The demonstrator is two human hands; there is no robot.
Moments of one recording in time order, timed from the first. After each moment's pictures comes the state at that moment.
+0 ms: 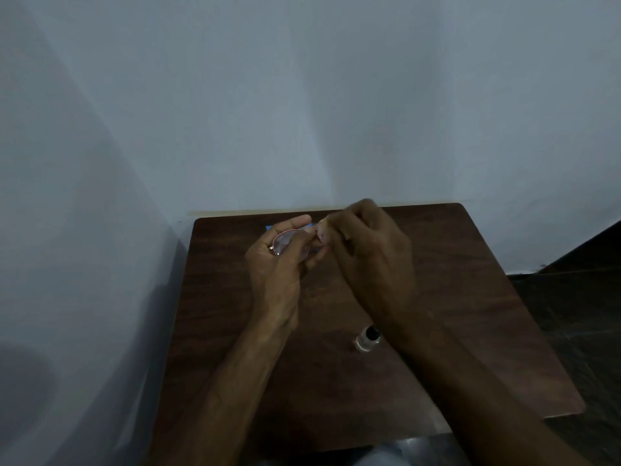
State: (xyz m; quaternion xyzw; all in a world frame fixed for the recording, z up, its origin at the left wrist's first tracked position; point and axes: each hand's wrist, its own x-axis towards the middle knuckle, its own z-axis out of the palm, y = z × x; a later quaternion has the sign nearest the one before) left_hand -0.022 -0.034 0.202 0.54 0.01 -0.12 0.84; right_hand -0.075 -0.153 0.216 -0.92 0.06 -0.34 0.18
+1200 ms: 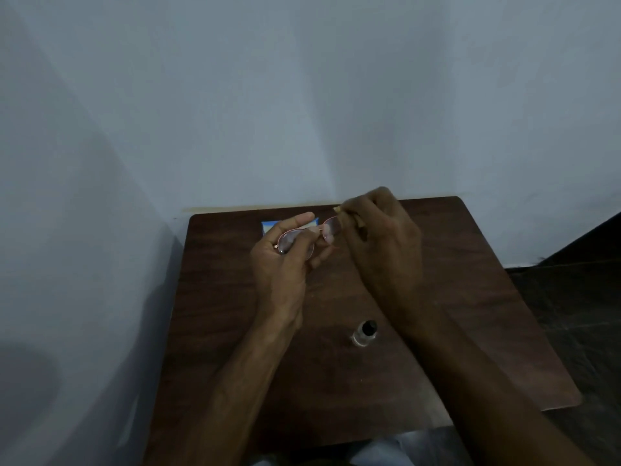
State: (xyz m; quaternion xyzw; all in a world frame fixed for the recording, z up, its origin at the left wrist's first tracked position) left_hand -0.028 -0.049 0.196 0.54 0.01 -0.12 0.83; right_hand -0.073 -0.178 0.216 -0.90 0.09 -0.37 0.21
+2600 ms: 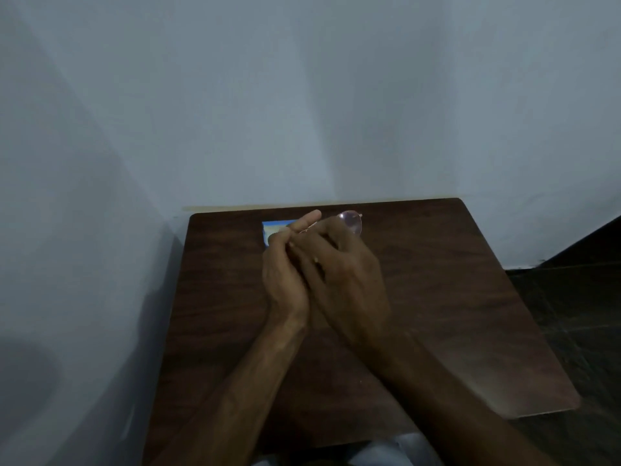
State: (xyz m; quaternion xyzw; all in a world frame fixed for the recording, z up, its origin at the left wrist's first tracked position) left_hand -0.035 -0.052 0.195 0.51 0.04 -0.15 0.85; right_hand -0.084 -0.124 0.207 -0.92 0.02 -0.29 0.26
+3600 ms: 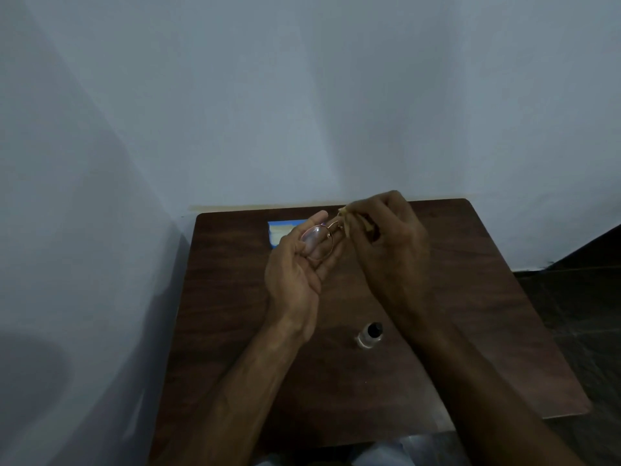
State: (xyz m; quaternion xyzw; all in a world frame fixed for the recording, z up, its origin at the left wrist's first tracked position) left_hand -0.039 -0.044 0.205 0.43 0.04 -0.22 0.87; right_hand -0.074 -0.171 0.213 -0.88 0.09 -0.39 0.27
